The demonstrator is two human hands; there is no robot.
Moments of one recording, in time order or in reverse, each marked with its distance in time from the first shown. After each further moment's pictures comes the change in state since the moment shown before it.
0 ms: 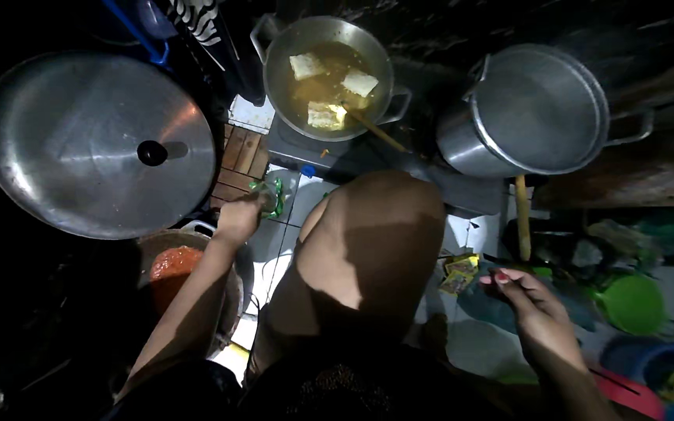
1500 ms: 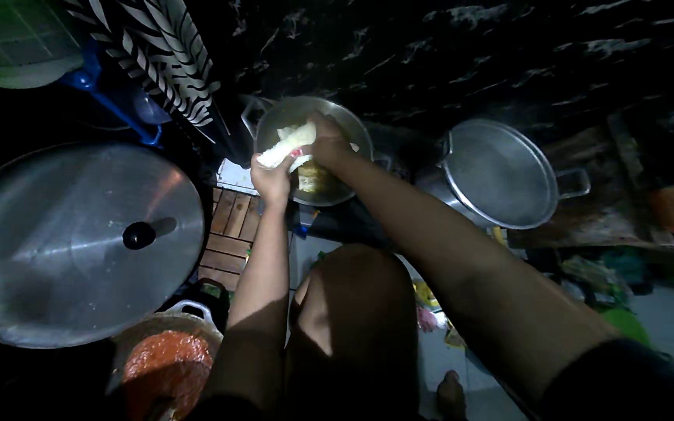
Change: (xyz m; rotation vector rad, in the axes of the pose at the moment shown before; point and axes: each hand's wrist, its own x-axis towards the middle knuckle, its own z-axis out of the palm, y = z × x) left_hand 0.192 0.078 -0.094 -1.415 0.835 -0.193; right_hand 0.259 -0.262 0.313 -0.623 -0.316 -0.390
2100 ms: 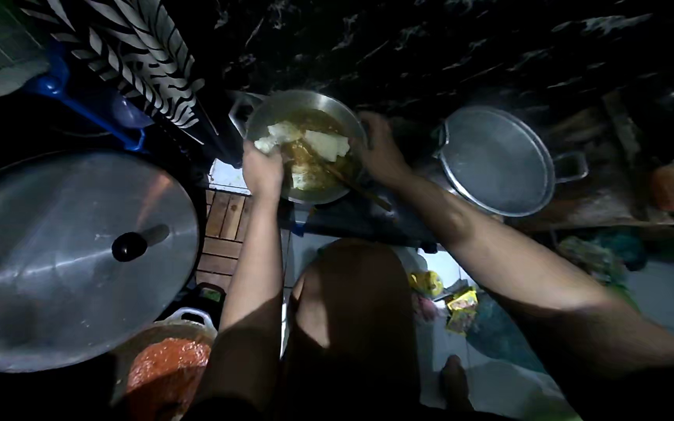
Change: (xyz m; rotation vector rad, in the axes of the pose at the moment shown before) left_hand 0.014 0.045 0.001 0.654 -0.178 -0.122; right_hand -0.048 0.086 -0.042 0.178 0.122 0.080
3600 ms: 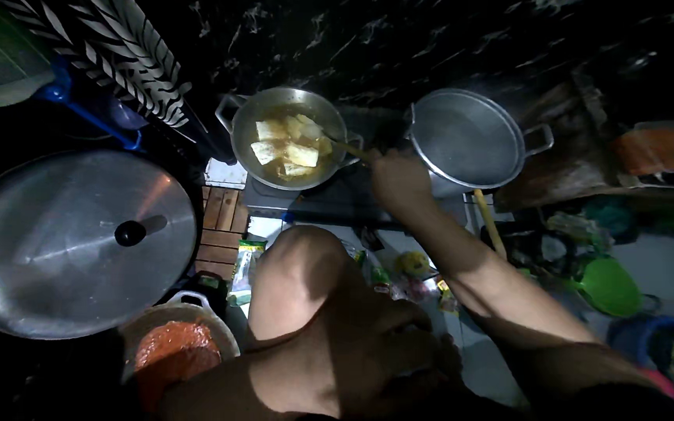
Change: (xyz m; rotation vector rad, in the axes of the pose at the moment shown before) left_hand -0.283 -0.019 -0.067 -0.207 -0.756 1.455; right_hand -0.125 -0.021 -0.044 -0.746 -0.092 0.167
